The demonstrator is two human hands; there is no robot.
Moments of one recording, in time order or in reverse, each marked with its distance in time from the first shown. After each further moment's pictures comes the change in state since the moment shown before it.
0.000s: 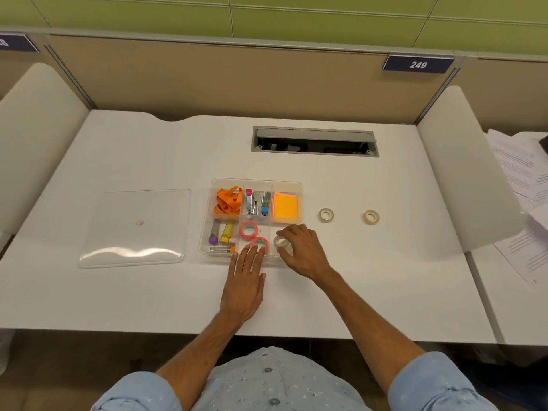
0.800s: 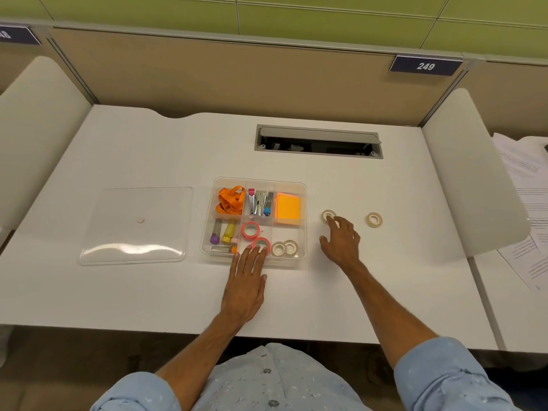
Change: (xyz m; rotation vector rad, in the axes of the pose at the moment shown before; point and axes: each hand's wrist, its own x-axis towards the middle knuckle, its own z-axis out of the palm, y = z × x) left_hand 0.000 -0.004 0.004 -0.042 0.050 0.026; right_hand 0.003 0.062 -0.034 -0.042 -0.010 0.437
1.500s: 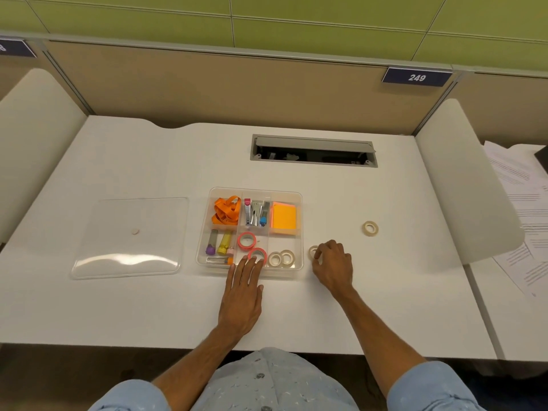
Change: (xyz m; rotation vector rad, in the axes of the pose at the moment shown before) left_hand 0.002 0.001 0.002 -0.016 0.001 -0.027; right_hand -0.018 0.000 0.023 -0.090 0.008 -0.012
